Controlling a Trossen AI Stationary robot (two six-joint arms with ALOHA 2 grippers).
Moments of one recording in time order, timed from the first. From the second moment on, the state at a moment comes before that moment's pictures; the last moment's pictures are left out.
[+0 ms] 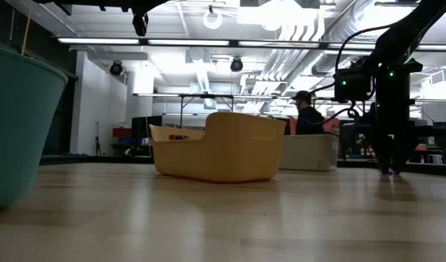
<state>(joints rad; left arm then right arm) 0.32 0.88 0.69 0.22 0.26 -0.29 -0.66 1.28 0.51 -0.72 0.04 0.89</state>
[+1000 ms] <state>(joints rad) 0.32 0.88 0.69 0.22 0.26 -0.29 -0.52 0.83 0.76 -0.85 0.23 0.72</state>
